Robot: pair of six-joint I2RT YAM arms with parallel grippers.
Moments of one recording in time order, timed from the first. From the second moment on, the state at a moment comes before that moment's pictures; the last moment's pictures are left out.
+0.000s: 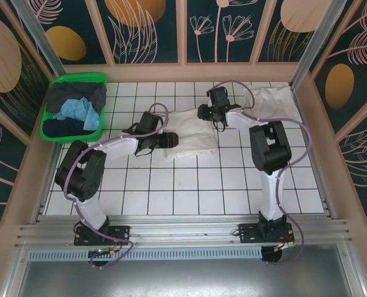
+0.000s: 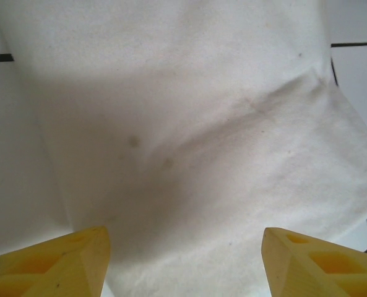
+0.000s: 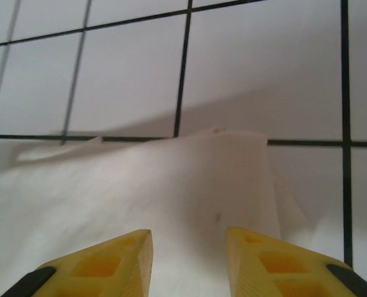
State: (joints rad) left arm -0.49 1.78 1.04 -0.14 0.26 -0.48; right arm 0.38 2.15 1.56 -0.23 -0.09 0.38
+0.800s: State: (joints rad) left arm -0.47 2.11 1.40 -0.27 0.26 -0.44; right arm 0.35 1.47 0.70 -0.18 -0.07 0.66
